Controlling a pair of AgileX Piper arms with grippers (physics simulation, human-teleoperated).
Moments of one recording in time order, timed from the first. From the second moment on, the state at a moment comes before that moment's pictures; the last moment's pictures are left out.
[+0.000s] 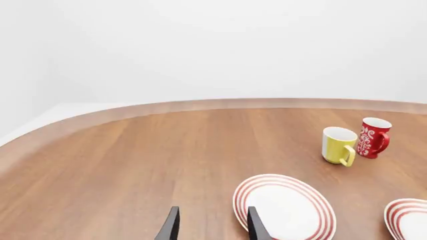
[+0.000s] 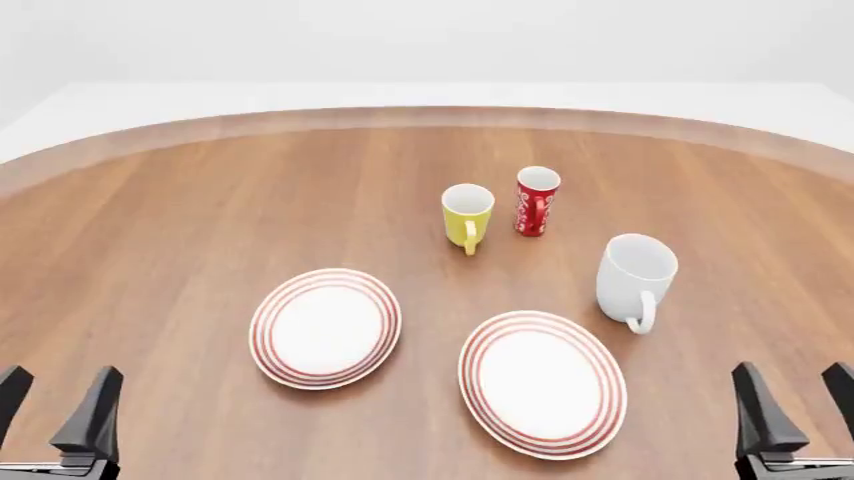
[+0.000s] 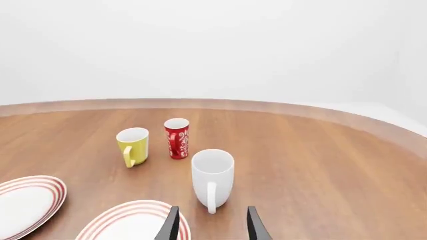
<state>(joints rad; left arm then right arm) 0.00 0.00 0.00 0.00 0.00 -0.01 0.03 -0.01 -0.02 0.00</state>
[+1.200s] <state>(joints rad) 0.00 0.00 0.00 0.00 0.00 0.03 1.11 -0.05 -0.89 0.01</state>
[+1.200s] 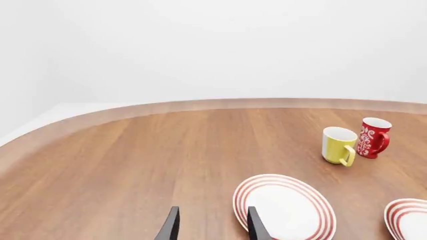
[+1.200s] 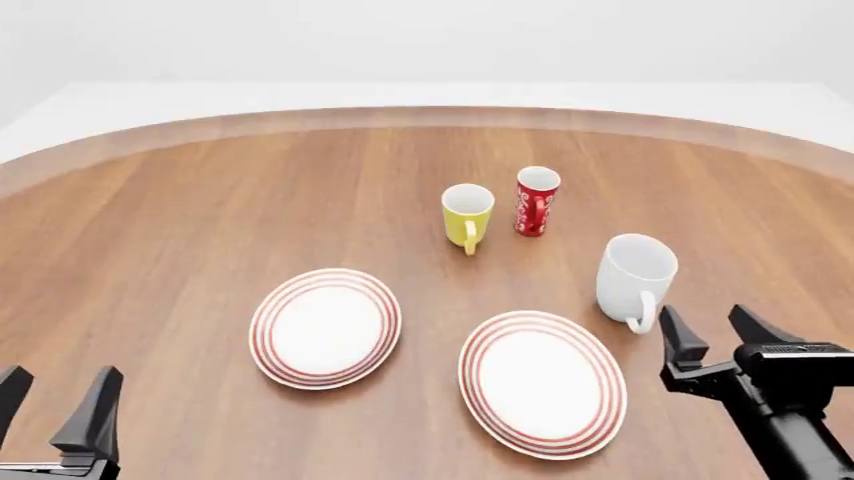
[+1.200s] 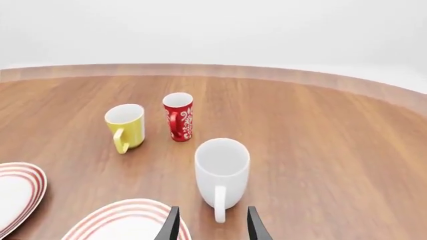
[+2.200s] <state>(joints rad) 0.00 0.00 0.00 0.00 0.00 0.02 1.58 -0.17 -1.12 0.02</state>
